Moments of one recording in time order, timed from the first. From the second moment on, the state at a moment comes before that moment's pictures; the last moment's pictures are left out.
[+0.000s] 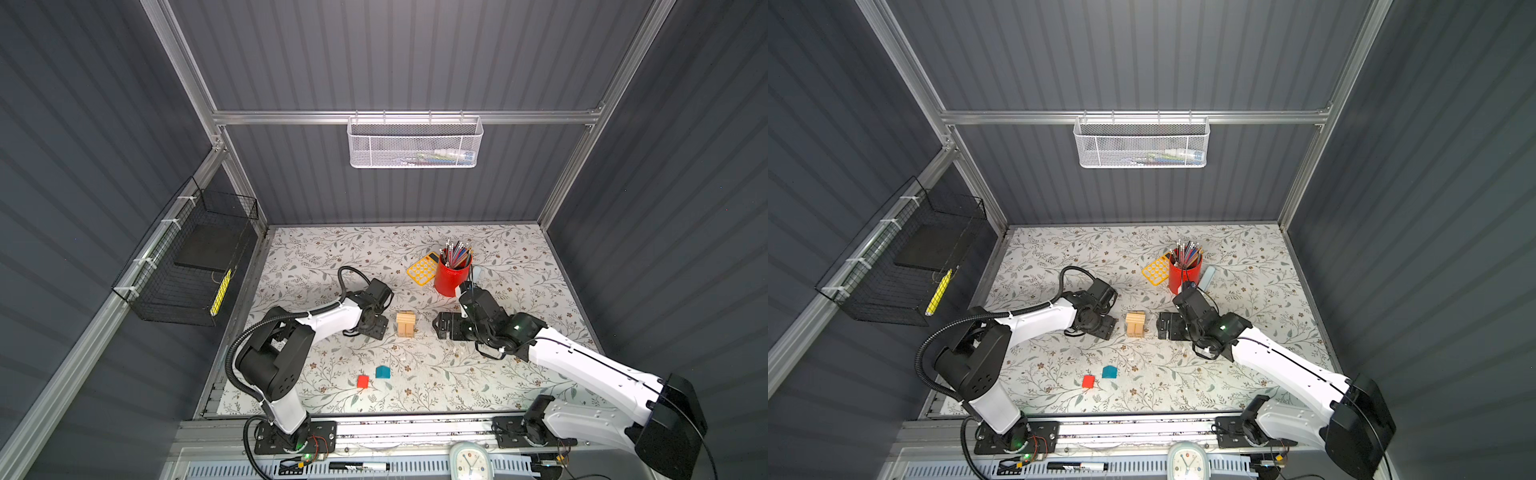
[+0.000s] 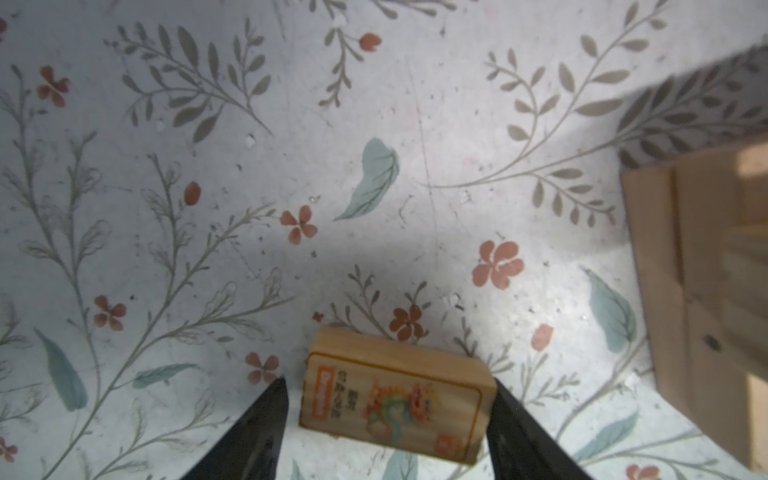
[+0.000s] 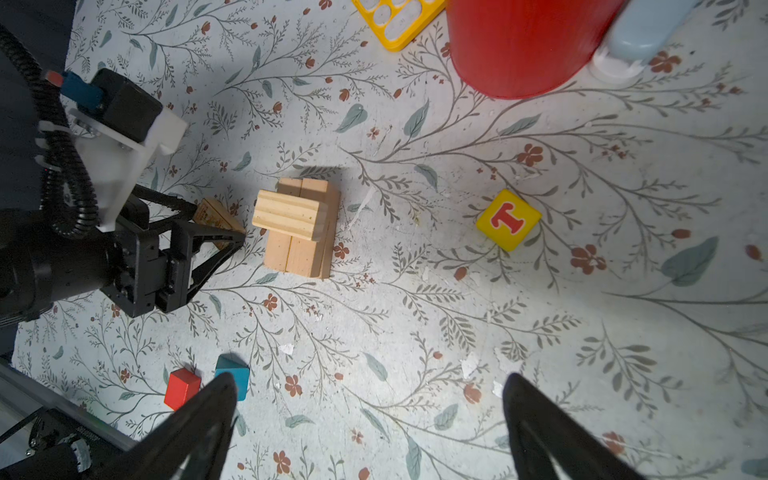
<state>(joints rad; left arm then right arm) -0.64 1.71 1.00 -0.57 -0.14 -0.24 0.74 1.15 0.80 -0.54 0.07 0.67</state>
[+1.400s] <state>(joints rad) -0.59 1.69 0.95 -0.51 -0.12 -0.44 0.71 1.15 0.80 -0.52 0.03 0.67</state>
